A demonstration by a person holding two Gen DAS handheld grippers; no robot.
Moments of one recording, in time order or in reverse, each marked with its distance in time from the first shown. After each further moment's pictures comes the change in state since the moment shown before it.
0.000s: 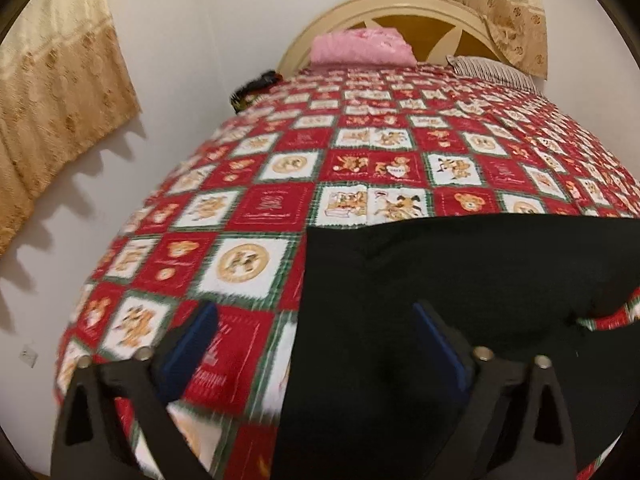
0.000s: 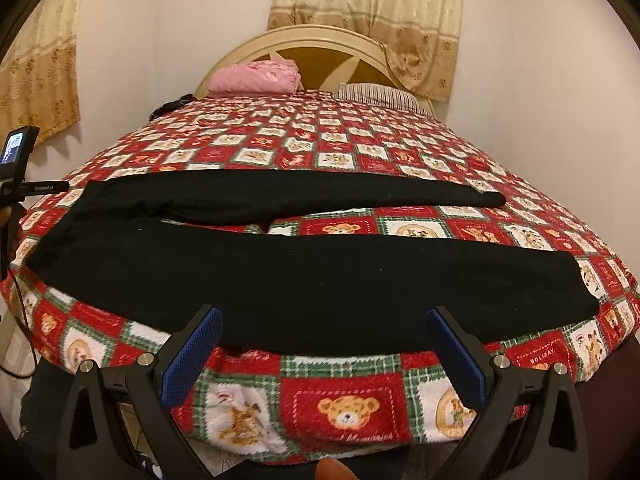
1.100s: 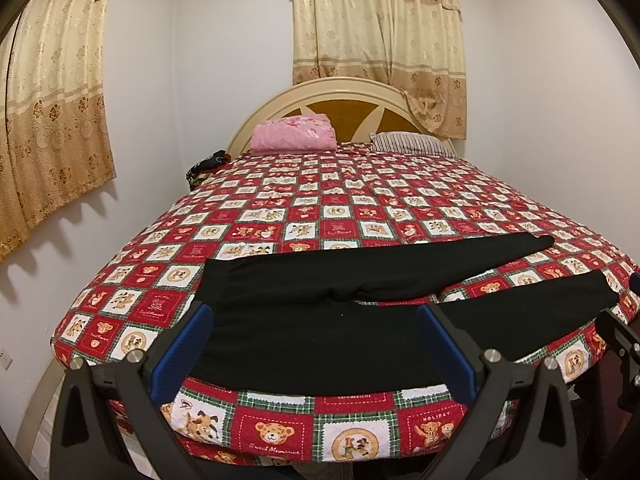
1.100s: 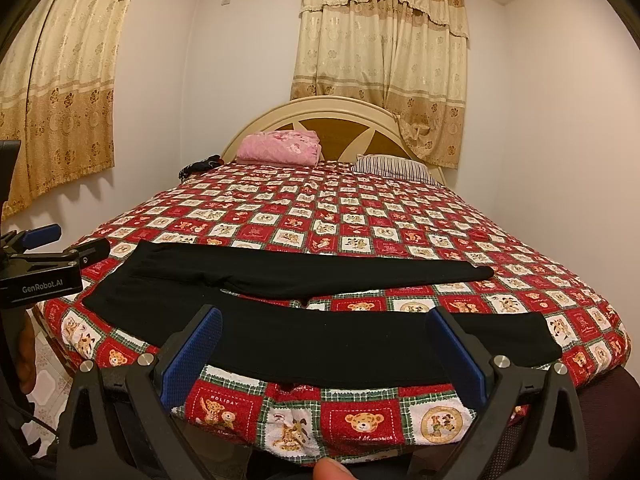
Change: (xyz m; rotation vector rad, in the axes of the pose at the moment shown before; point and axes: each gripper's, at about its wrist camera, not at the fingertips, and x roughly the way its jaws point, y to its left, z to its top) left arm -0.243 -0.109 -0.085 0.026 -0.313 -0.164; right arm -0.119 0.023 0.019 -0.029 -0.255 0.059
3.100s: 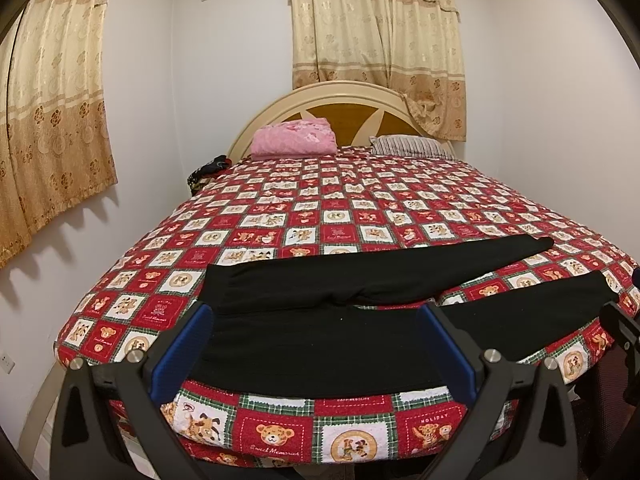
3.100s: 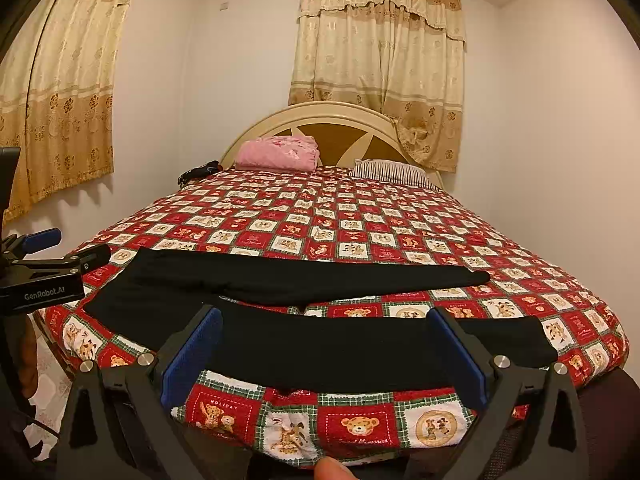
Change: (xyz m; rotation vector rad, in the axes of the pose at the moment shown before) left arm -0.003 -0.004 0.003 0.006 -0.009 0.004; right arm -0.006 -0.004 0.006 0.005 -0.019 -0.005
